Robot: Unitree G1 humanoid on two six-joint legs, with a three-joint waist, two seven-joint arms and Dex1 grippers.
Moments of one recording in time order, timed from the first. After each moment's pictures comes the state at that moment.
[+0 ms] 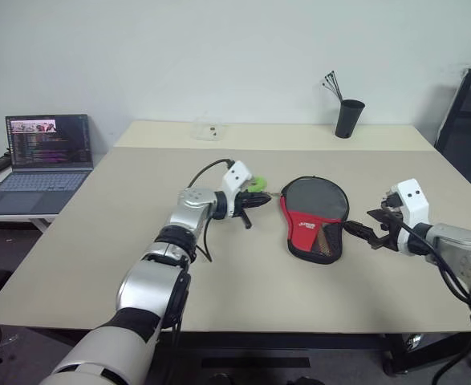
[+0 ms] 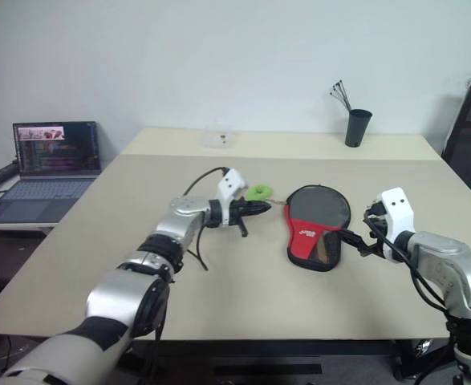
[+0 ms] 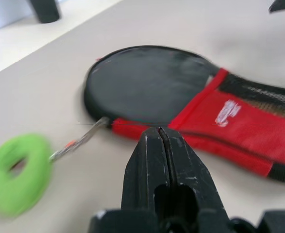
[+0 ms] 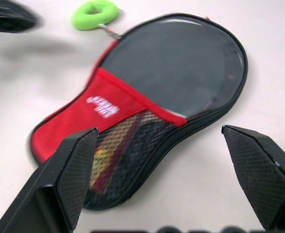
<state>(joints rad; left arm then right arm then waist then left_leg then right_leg) -1.11 0.29 0.00 1.07 -0.04 -0.09 -1.05 -0.49 -0.68 -0.15 -0.17 0.53 1.02 0.45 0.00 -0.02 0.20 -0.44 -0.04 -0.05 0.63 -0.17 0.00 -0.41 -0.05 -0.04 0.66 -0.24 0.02</state>
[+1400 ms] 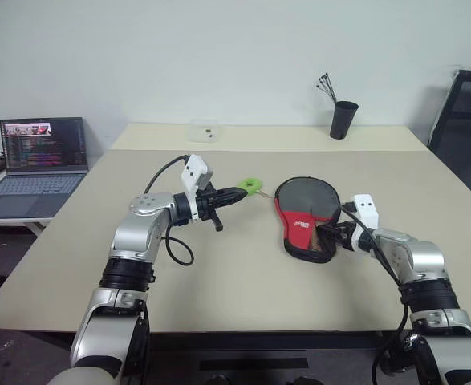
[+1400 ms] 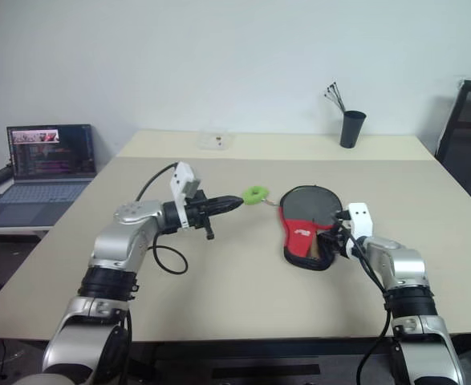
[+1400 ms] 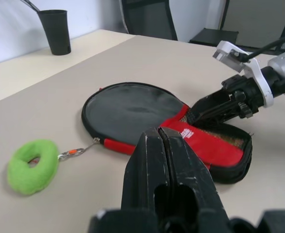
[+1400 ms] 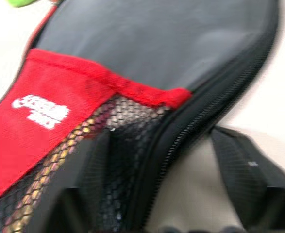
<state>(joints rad) -0.80 0.43 0.02 0.32 -0.27 0.37 -1.06 -0.66 -0.41 -0.06 0.33 0.30 0.81 0.46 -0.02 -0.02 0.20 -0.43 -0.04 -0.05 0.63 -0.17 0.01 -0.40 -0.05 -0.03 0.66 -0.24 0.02</state>
